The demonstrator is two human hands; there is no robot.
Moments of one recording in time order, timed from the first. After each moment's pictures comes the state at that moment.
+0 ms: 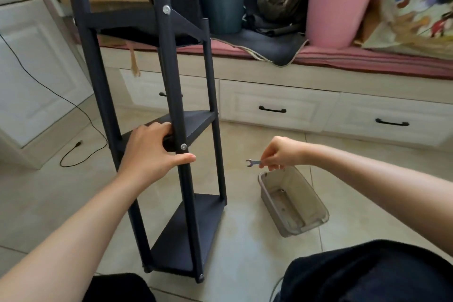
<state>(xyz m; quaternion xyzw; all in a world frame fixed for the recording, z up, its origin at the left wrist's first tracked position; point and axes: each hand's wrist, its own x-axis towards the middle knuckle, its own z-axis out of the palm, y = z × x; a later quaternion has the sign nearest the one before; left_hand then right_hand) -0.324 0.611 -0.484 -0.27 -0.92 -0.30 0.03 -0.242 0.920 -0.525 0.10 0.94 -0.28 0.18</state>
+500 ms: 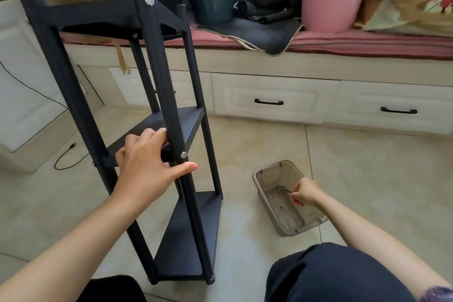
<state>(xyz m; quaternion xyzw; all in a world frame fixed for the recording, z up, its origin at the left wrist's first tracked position) -0.295 0.648 -0.508 -0.25 -0.93 -0.26 0.10 -0.178 0.996 -0.694 0.34 0.87 -0.30 0.17</state>
